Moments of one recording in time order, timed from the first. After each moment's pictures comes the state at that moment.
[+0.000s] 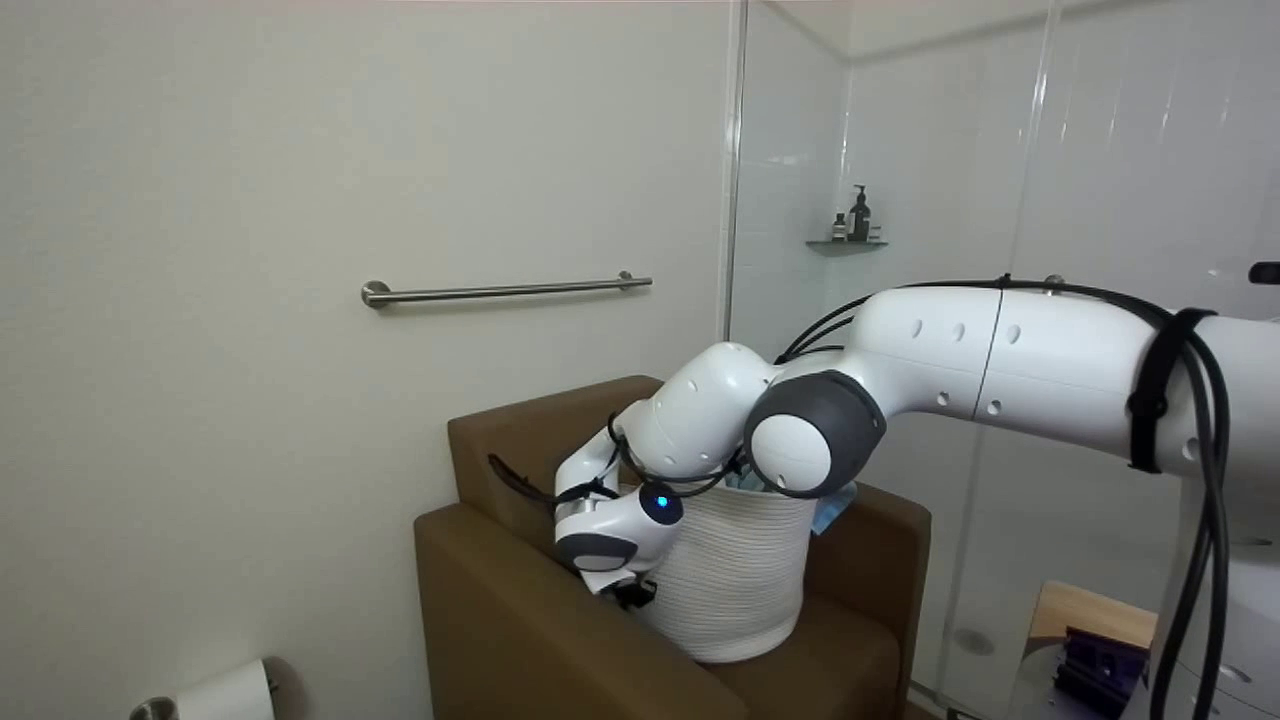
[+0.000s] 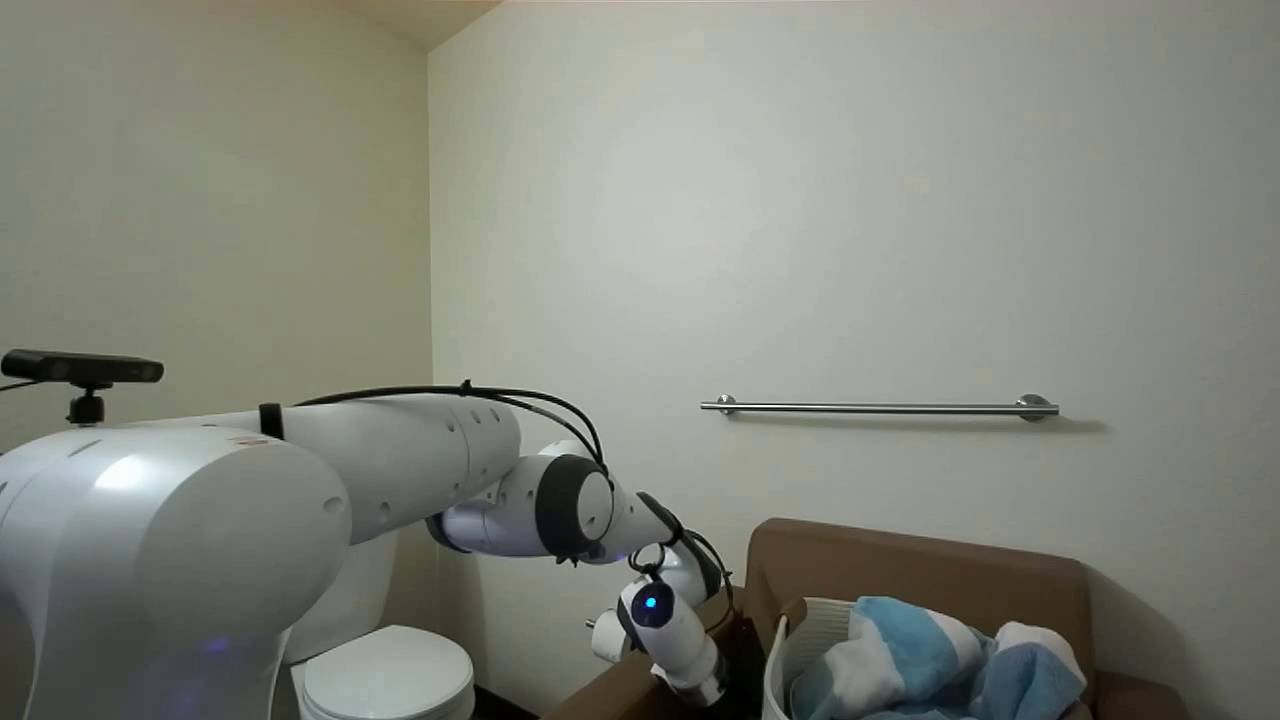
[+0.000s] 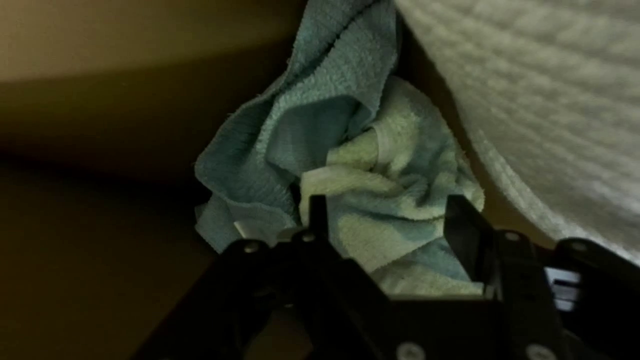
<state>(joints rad) 0.15 1.50 -0.07 -0.92 2.30 3.42 1.95</state>
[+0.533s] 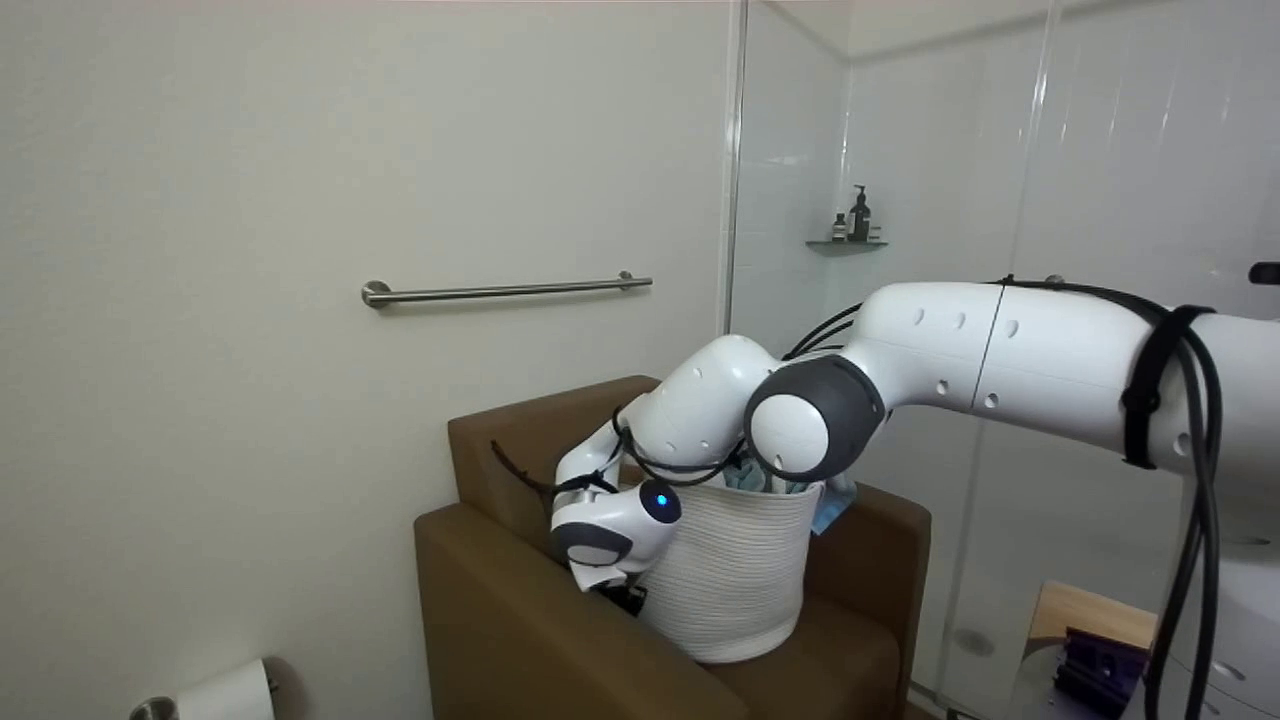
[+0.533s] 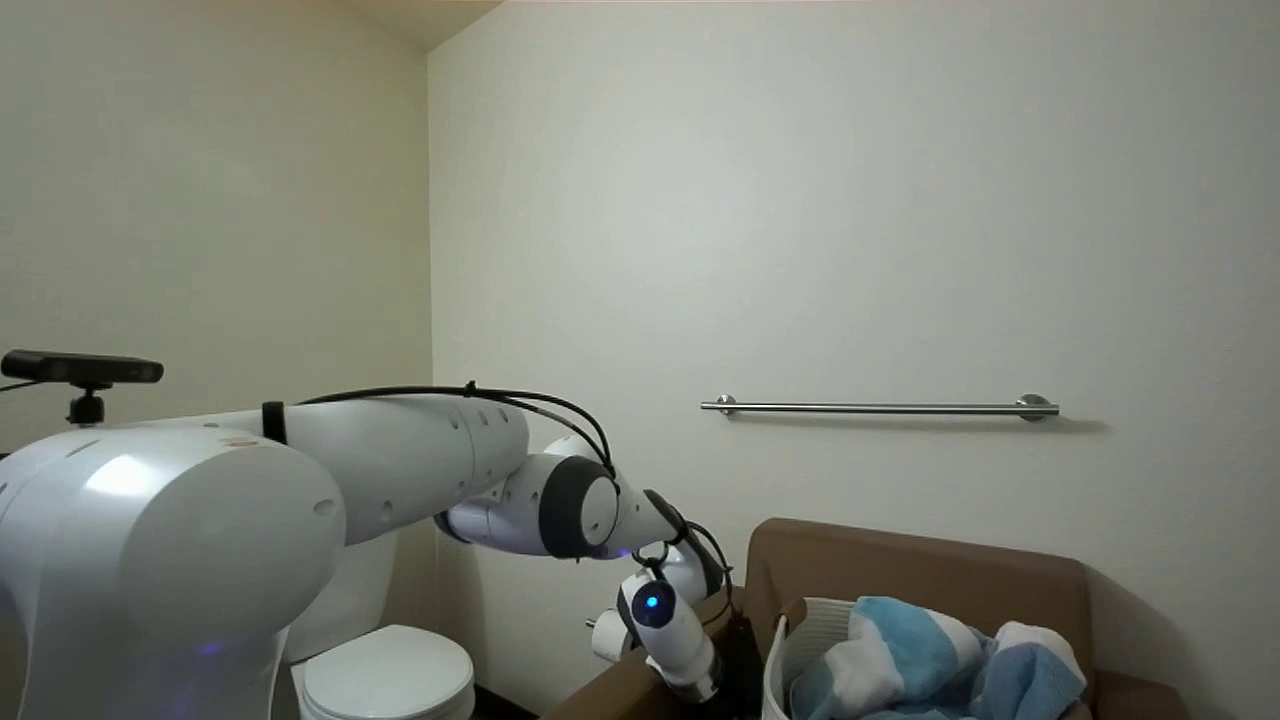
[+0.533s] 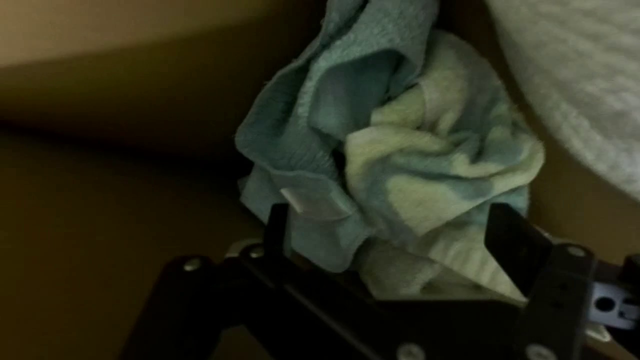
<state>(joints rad) 0.10 1.48 0.03 -0.91 2.30 3.39 1.94</state>
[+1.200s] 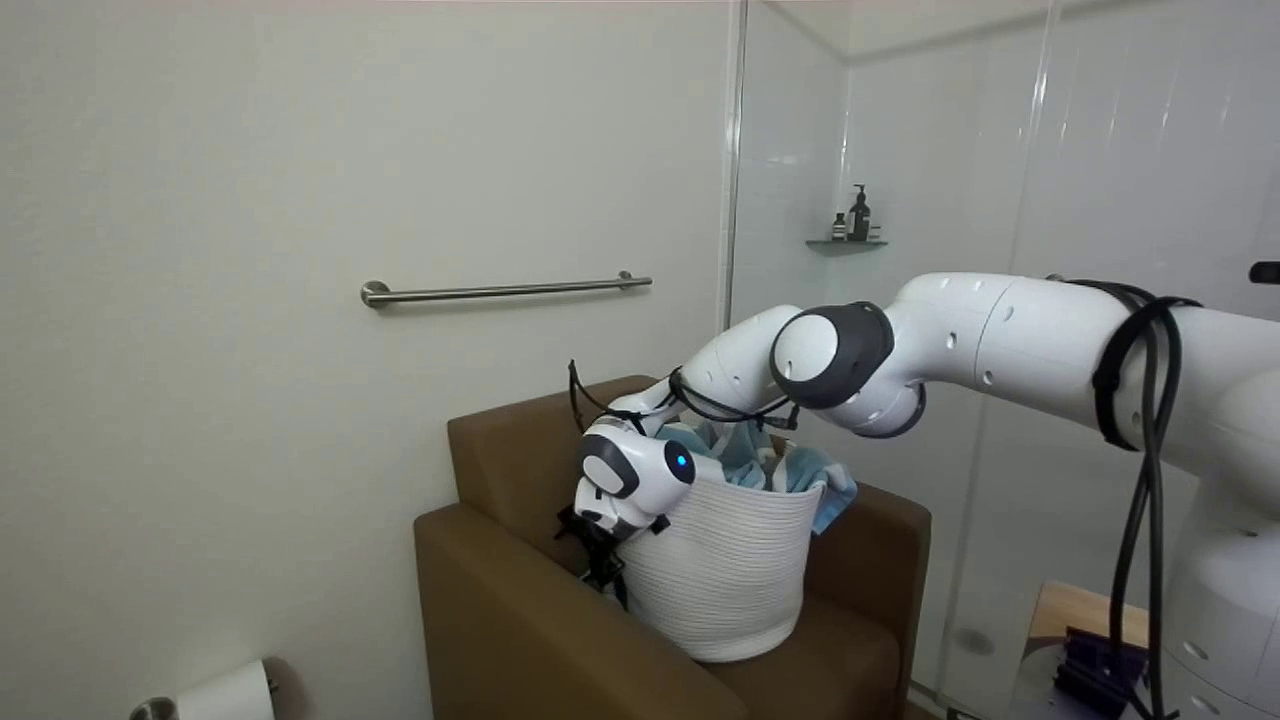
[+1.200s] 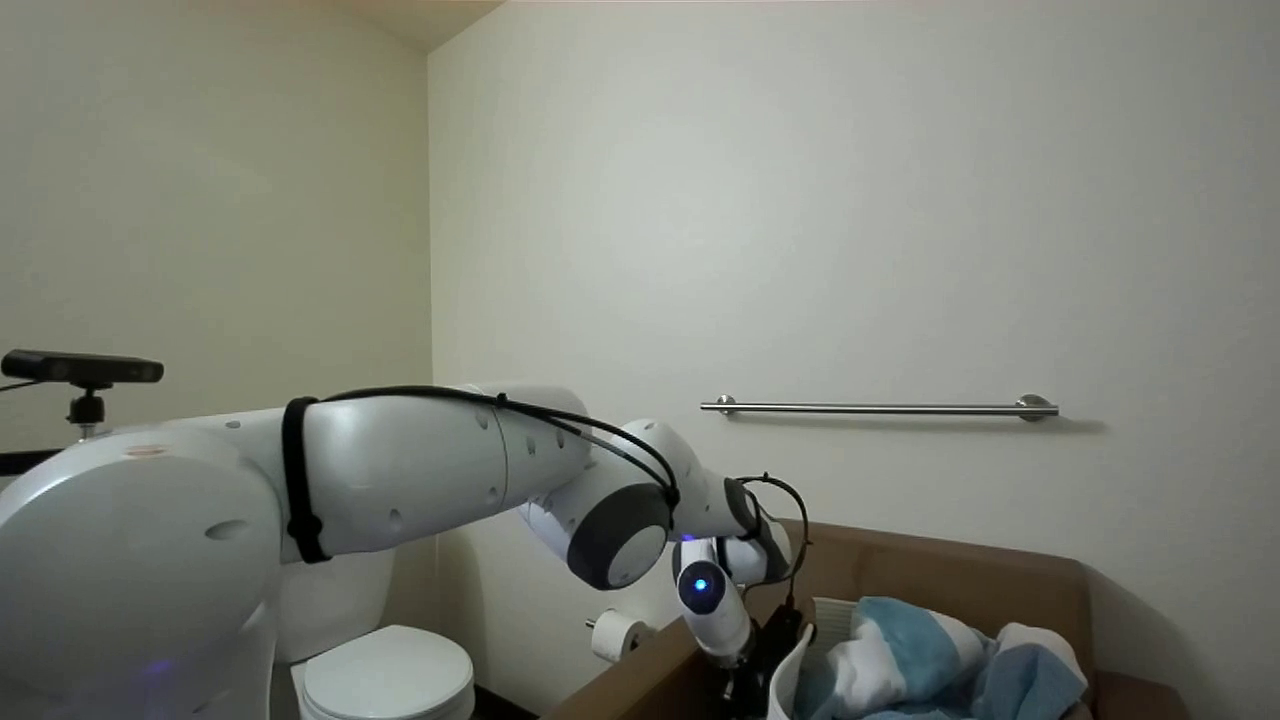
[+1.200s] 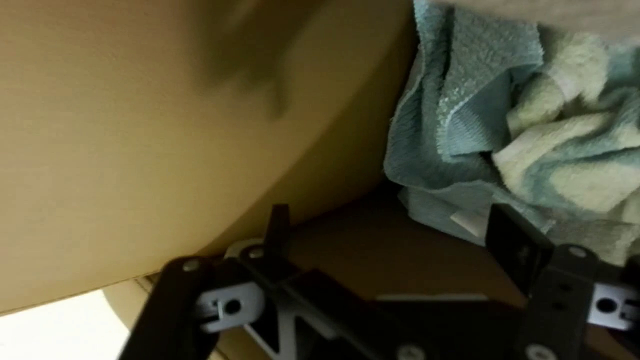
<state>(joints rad) -0.24 1.47 0.48 -0.84 2.28 3.34 1.98</state>
